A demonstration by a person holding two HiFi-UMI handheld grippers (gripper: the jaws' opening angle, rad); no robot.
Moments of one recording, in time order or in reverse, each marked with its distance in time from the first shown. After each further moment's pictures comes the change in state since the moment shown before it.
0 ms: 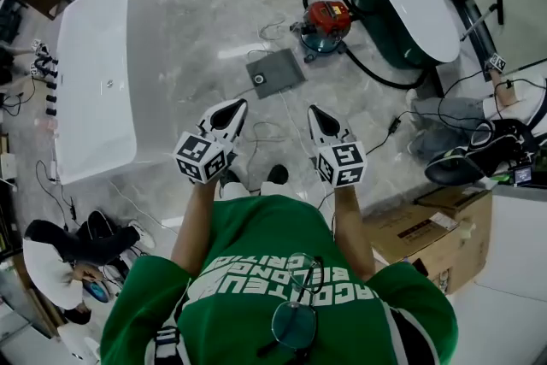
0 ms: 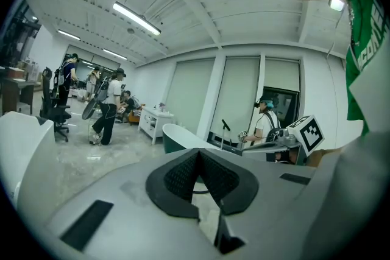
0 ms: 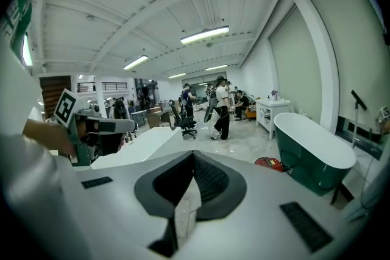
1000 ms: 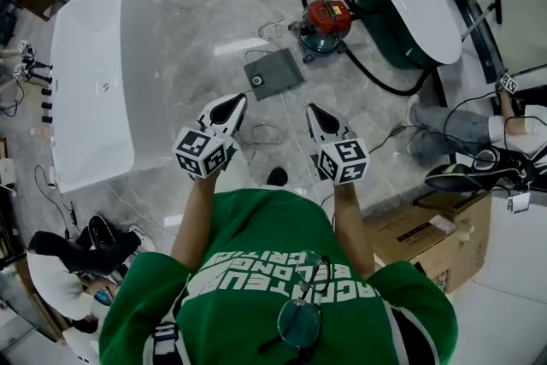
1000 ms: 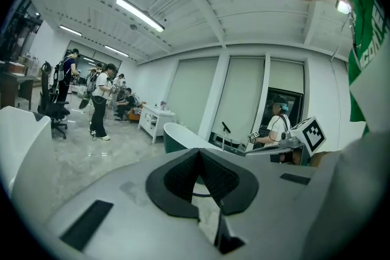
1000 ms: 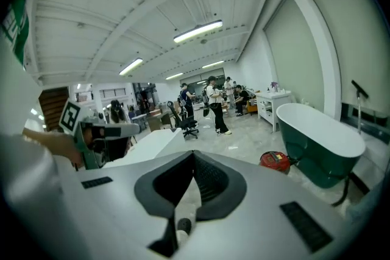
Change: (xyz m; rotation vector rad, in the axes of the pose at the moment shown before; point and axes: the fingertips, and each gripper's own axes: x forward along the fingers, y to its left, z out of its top) left arm 0.042 0.043 0.002 -0.027 0.004 -0.003; right arm 0.046 -0.024 0.002 0.084 0.007 0.034
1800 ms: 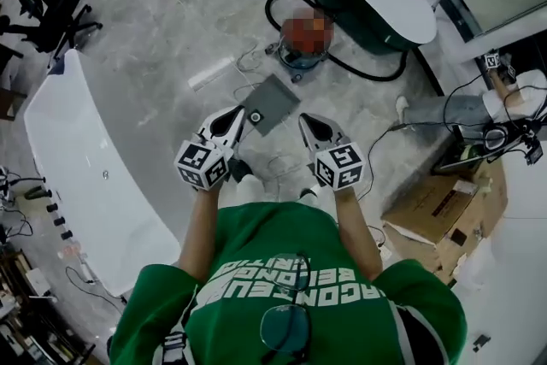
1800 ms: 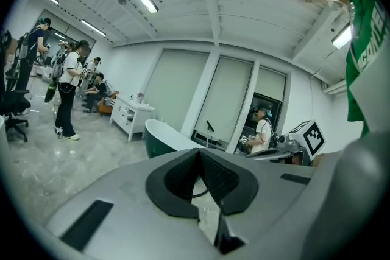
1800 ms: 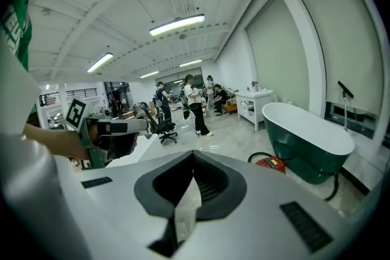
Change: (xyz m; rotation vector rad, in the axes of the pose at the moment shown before) left arm 0.114 0.211 0.087 -0.011 0.080 -0.316; right arm 0.205 -0.007 0.090 0.090 0.014 -0.245
